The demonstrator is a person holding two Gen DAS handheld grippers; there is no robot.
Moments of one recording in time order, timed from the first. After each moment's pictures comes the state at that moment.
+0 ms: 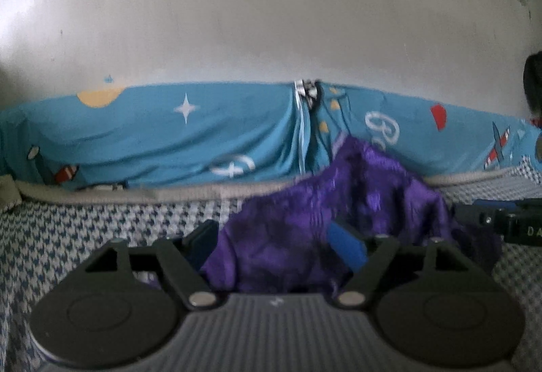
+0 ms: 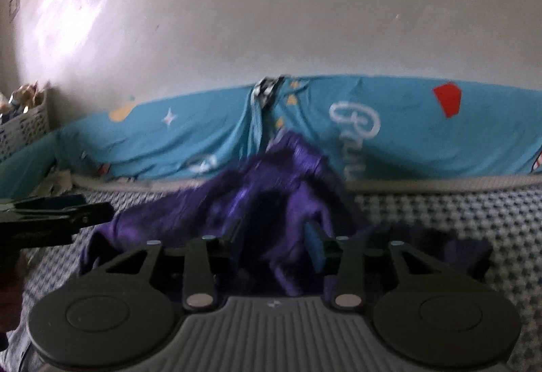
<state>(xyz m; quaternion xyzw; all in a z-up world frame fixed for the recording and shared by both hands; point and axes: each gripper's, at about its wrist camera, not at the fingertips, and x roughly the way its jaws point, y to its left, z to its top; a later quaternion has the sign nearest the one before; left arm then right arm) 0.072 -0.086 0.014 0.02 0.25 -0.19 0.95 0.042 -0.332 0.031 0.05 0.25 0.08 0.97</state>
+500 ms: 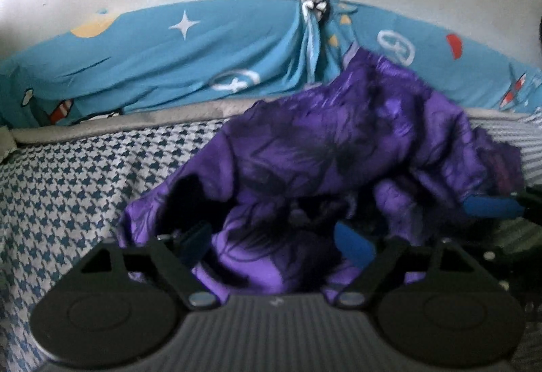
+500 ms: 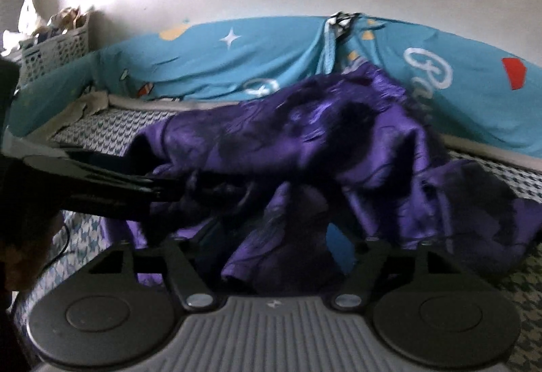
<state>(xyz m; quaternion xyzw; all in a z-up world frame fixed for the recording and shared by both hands) 0.079 -0.093 -0.038 0.06 0.35 -0.16 0.92 0.045 -0.274 -0.021 -0.02 0.31 0.15 0.94</state>
